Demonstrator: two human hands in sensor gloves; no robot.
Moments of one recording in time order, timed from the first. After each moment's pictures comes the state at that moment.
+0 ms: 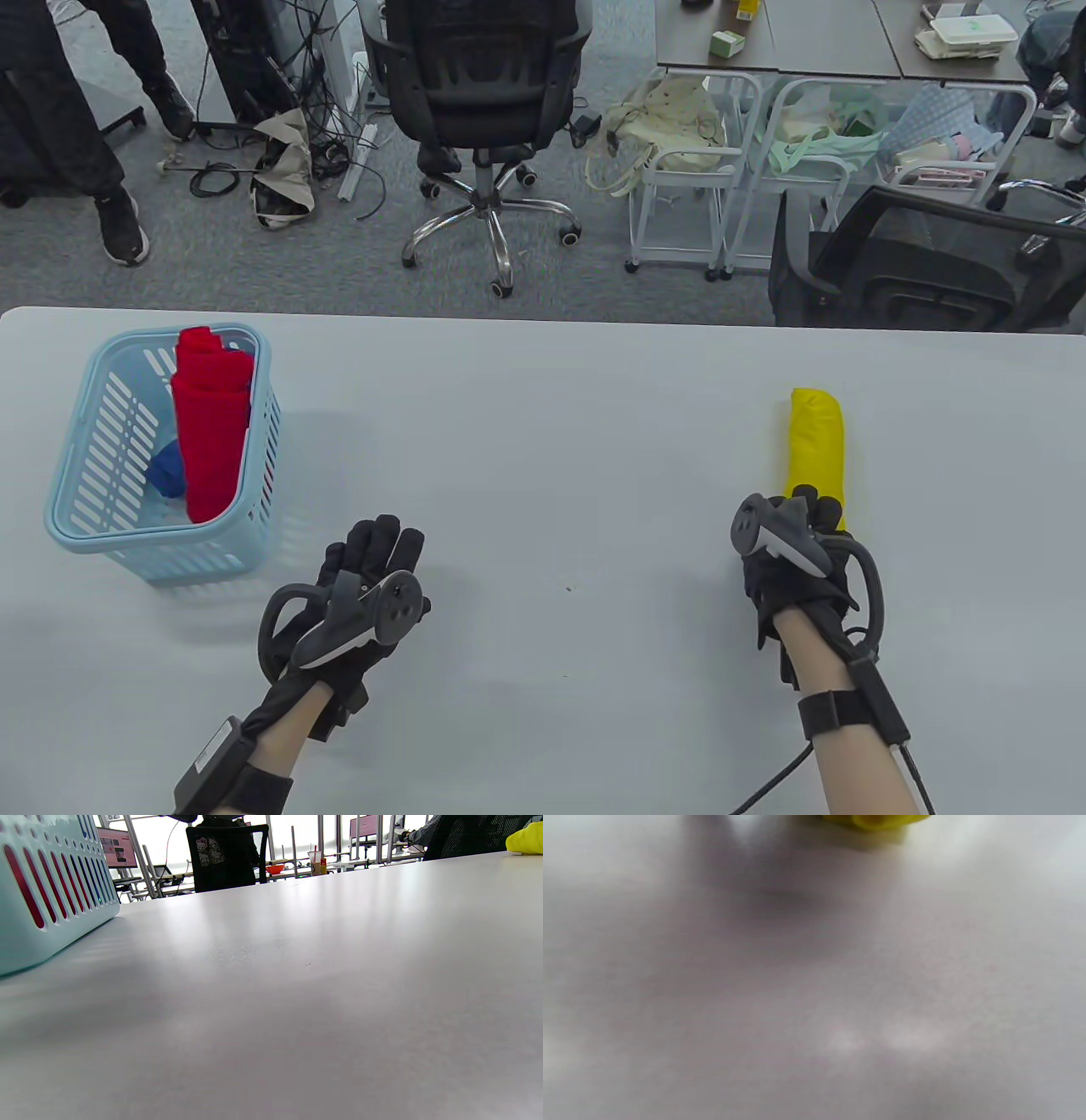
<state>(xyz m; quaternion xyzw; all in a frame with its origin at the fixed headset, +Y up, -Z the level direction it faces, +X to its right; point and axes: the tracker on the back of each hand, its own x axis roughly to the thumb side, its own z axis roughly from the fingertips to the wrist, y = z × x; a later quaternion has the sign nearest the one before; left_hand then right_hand) -0.213 -0.735 -0.283 -0.08 -0.11 -0.07 0.99 0.250 -0.778 -0.363 0.13 -0.28 -0.95 0.07</state>
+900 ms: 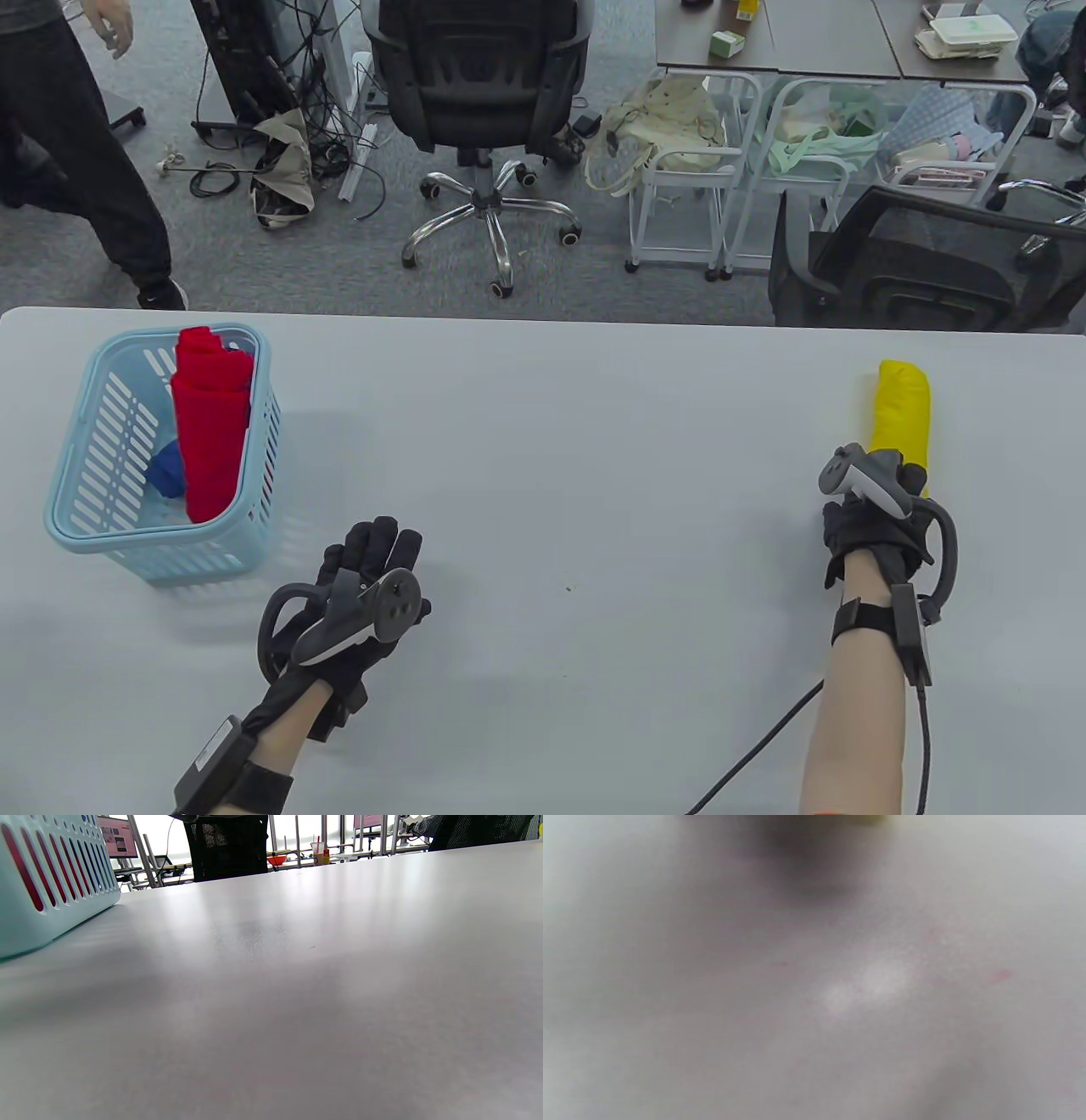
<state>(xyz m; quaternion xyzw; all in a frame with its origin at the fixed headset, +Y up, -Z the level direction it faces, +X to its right) -0.215 -0.738 -0.285 -0.10 -0.10 -0.07 0.99 0.345 -0.776 -0.411 0.26 -0.34 -0.90 0.01</state>
